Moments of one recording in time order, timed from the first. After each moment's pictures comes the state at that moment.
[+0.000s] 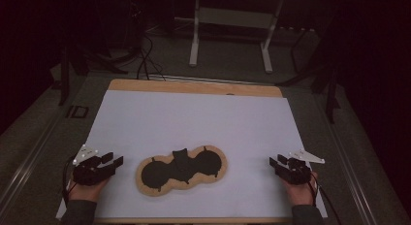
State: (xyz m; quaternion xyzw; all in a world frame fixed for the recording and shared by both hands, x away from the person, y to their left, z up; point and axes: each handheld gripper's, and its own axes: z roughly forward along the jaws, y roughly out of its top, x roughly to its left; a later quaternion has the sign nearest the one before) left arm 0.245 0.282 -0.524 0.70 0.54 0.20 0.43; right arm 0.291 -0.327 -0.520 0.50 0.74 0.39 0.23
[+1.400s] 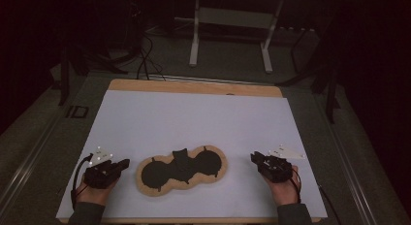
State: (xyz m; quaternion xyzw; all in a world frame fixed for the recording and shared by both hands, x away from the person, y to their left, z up) left arm 0.240 0.250 -0.519 0.74 0.50 0.19 0.40; right arm 0.285 -0.262 -0.494 0.43 0.77 0.42 0.21
